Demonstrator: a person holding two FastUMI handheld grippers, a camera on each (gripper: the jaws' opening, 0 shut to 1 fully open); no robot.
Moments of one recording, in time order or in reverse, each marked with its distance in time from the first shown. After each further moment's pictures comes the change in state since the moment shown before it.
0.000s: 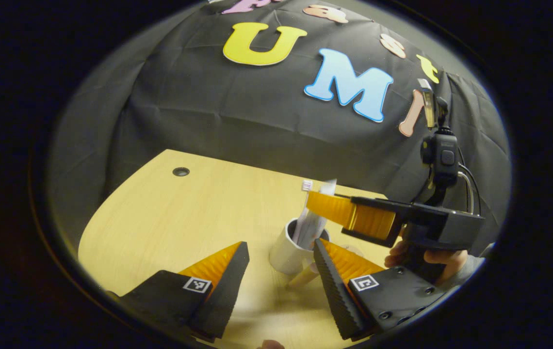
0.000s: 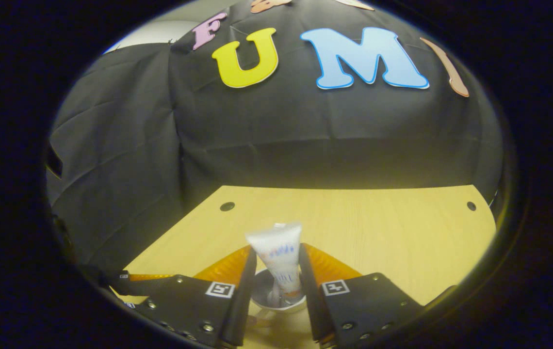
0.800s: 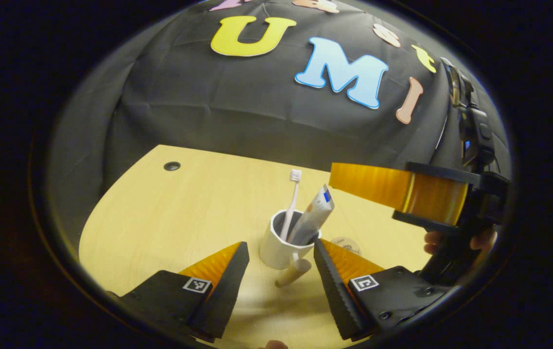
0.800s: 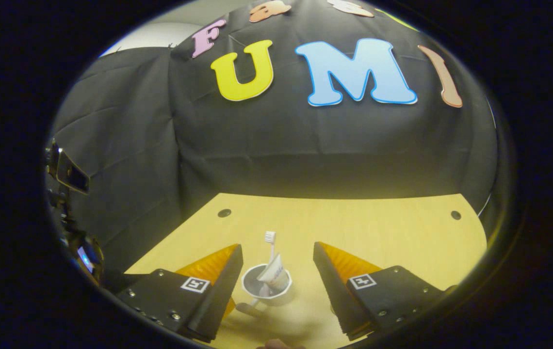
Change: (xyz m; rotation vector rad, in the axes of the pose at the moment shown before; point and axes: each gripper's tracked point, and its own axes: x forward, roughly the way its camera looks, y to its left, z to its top) left arm 0.017 -0.028 -0.013 0.036 0.087 0.007; right arm -0.062 -0.027 0.033 -0.003 -0.042 -0.051
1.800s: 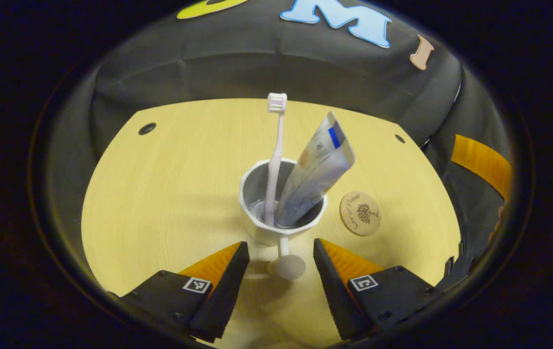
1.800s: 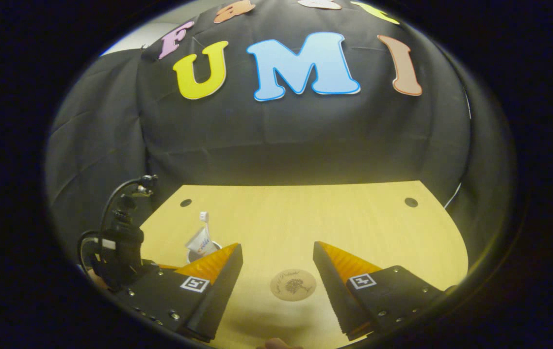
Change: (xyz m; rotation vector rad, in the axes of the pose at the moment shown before) left arm 0.061 -0.006 -0.072 0.061 0.438 0.092; right arm -0.057 -0.103 -0.025 0.083 0.090 -0.163
